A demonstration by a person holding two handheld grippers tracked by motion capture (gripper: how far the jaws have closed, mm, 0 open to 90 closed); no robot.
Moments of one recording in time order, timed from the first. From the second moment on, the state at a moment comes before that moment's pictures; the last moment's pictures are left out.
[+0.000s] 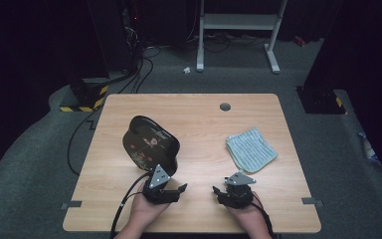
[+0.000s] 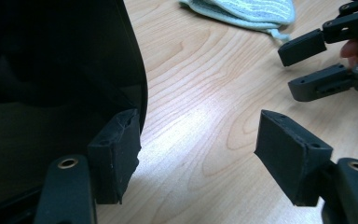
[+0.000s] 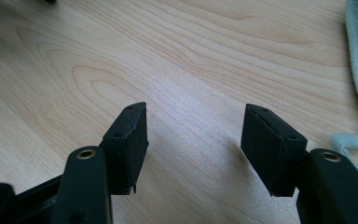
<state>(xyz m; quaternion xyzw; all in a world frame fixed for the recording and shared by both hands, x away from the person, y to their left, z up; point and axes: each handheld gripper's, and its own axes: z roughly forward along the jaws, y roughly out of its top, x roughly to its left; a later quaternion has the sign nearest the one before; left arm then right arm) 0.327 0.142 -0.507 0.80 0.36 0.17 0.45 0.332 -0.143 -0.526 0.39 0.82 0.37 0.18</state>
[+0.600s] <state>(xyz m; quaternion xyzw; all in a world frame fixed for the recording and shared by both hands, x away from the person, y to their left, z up) 0.349 0.138 -0.511 0.80 0.37 0.18 0.44 0.318 -0.167 -0.520 0.41 0.81 0.39 0.18</state>
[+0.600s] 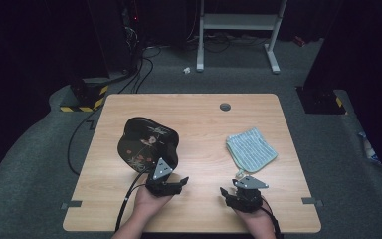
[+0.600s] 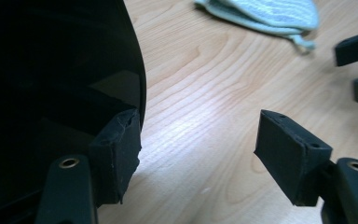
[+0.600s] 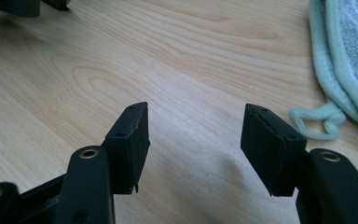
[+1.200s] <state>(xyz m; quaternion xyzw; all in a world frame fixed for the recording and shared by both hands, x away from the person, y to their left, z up) 0.347 0.152 -0.509 0.79 0.38 0.17 0.45 0.309 -0.170 -0.519 0.41 0.80 0.39 0.18</state>
